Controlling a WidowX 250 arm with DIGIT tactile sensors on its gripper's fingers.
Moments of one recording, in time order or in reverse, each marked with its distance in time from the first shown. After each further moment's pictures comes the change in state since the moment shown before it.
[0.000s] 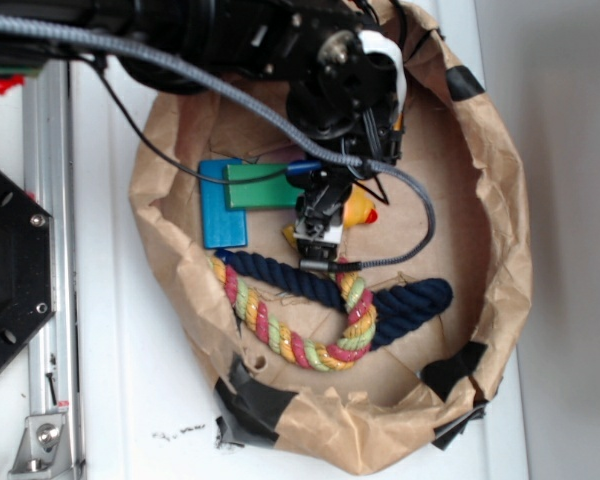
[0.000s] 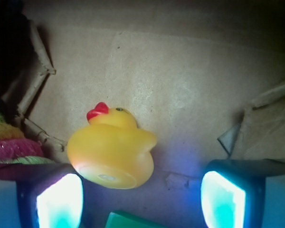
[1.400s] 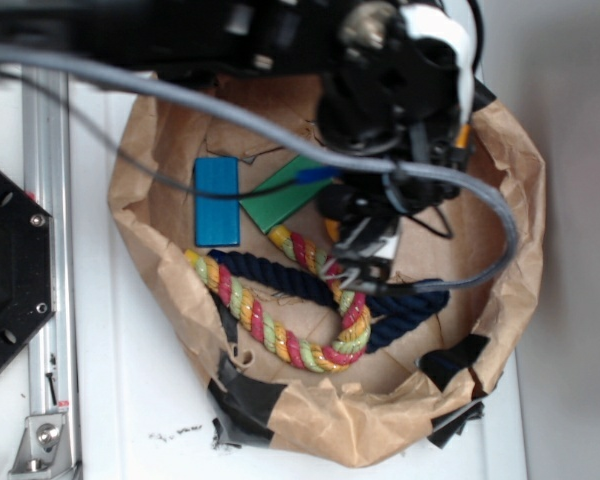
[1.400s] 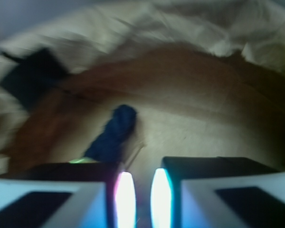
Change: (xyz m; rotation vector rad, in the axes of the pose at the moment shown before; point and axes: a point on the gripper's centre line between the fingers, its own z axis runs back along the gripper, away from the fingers) arm 0.024 -0.033 0.109 -0.022 -0.125 0.055
